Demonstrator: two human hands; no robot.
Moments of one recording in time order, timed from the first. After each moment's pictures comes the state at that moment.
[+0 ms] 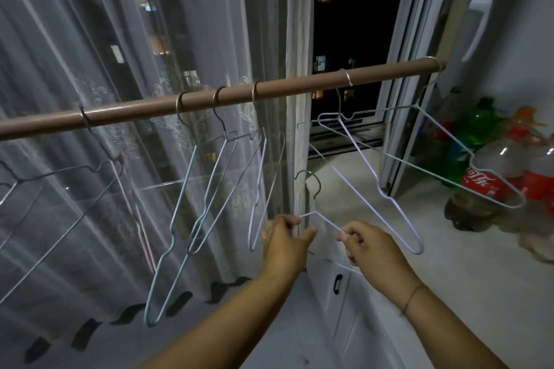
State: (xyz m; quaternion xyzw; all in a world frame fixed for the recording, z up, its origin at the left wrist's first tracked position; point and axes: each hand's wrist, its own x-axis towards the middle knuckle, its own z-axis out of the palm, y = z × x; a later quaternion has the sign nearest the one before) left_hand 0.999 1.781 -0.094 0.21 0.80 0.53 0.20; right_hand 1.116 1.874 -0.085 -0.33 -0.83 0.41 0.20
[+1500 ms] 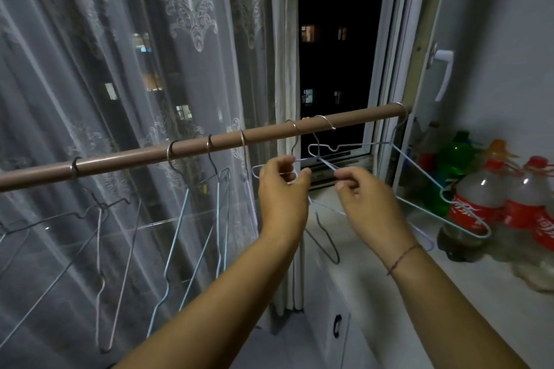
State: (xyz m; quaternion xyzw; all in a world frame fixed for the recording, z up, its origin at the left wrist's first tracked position) left_hand 0.989 1.815 0.043 0.26 0.67 0.69 0.09; right_hand 1.080 1.889 0.031 -0.34 -0.81 0.30 0.36
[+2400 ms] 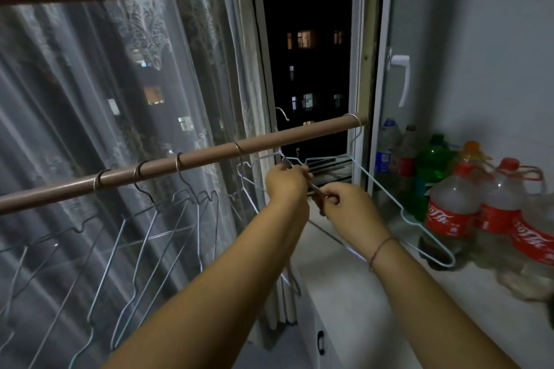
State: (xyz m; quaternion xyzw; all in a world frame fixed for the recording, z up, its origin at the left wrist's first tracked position) left_hand 1.019 1.943 0.056 0.08 0.61 0.74 0.27; right_hand 1.109 1.973 0.022 -0.32 -0.82 0.35 0.31
